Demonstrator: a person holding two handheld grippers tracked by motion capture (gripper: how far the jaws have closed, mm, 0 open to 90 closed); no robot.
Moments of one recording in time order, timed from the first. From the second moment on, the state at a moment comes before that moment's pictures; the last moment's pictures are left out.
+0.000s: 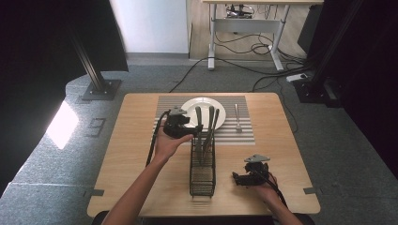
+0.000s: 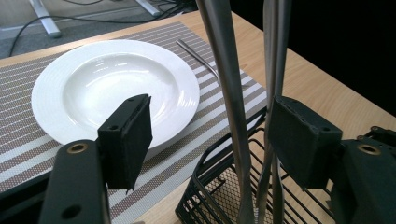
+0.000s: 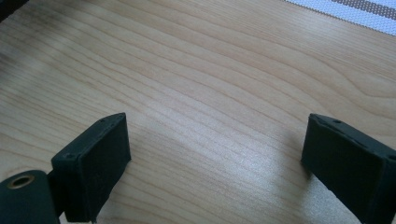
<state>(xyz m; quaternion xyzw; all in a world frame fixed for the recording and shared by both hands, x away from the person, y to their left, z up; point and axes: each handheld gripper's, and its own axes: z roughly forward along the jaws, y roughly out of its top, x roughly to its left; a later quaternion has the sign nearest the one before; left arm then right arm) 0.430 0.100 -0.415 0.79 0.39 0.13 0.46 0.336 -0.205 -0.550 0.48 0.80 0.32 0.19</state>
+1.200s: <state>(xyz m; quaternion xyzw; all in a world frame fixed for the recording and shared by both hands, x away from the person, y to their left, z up) 0.435 0.092 -0.424 0.79 0.36 0.11 0.49 0.336 -0.205 -0.549 0.47 0.80 0.32 0.19</state>
